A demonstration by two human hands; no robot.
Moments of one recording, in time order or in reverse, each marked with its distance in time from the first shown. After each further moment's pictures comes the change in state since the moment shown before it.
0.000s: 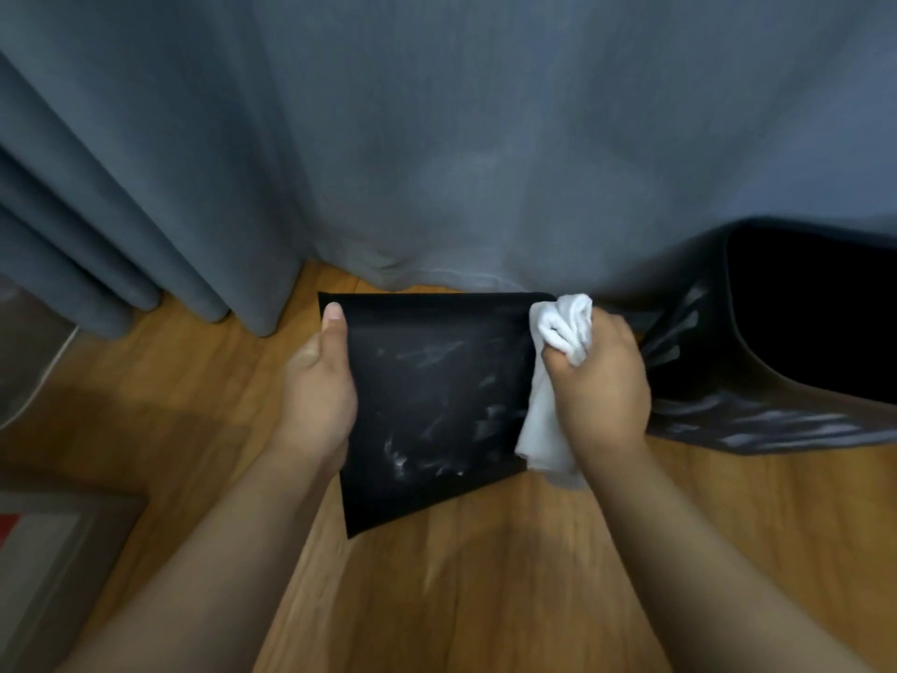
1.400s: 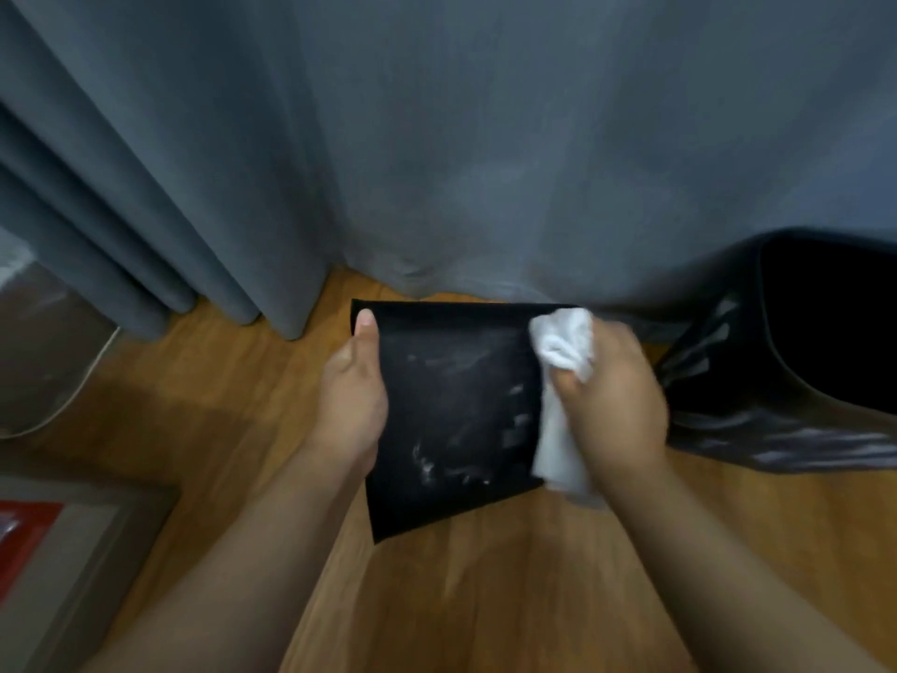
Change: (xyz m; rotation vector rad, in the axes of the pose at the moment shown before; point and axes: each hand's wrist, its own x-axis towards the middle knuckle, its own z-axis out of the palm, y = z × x) left_hand -0.002 0.002 0.002 0.019 -0.031 -0.049; right_hand -0.004 -0.005 0.005 0.038 -0.077 -0.188
